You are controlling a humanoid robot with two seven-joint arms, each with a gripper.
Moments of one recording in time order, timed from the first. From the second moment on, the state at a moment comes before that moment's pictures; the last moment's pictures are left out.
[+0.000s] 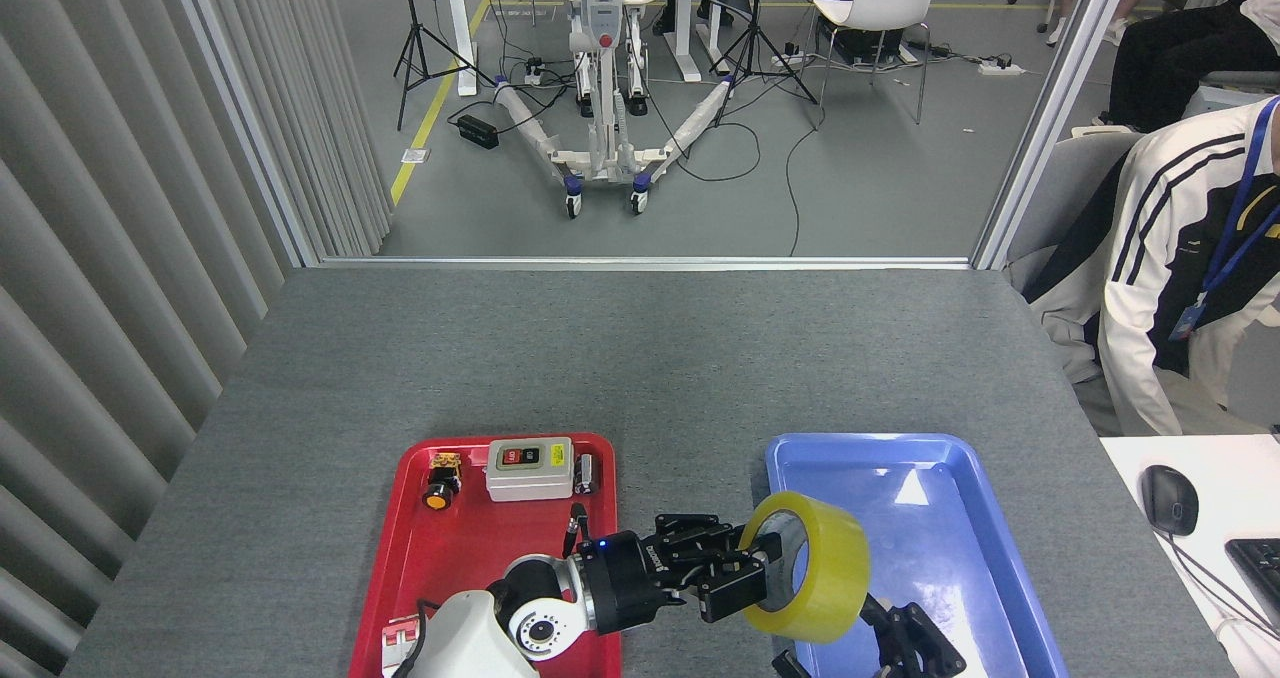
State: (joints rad) left arm -0.40 -0.08 -0.42 -1.14 -0.76 -0.78 -0.46; right arm 0.27 -0.10 -0.01 -1.70 1.29 -0.79 -0.28
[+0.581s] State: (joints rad) left arm -0.39 -0.07 -0.43 -1.14 -0.76 -0.79 -0.44; right arm 0.28 -0.11 -0.02 -1.70 1.29 -0.78 -0.27
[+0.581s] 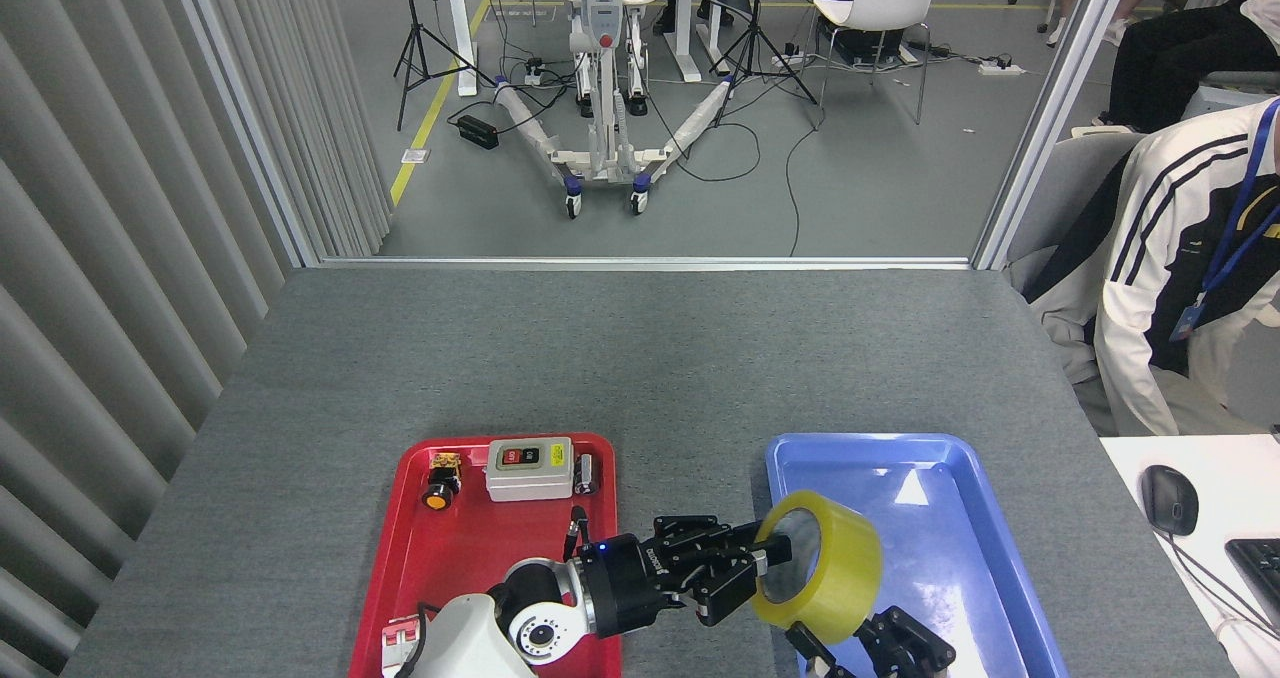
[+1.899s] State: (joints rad) left arm -0.22 -0.04 -0.07 -1.32 -1.34 0.02 0.11; right arm -0.02 -0.28 0.10 -1.70 1.26 -0.25 0.97
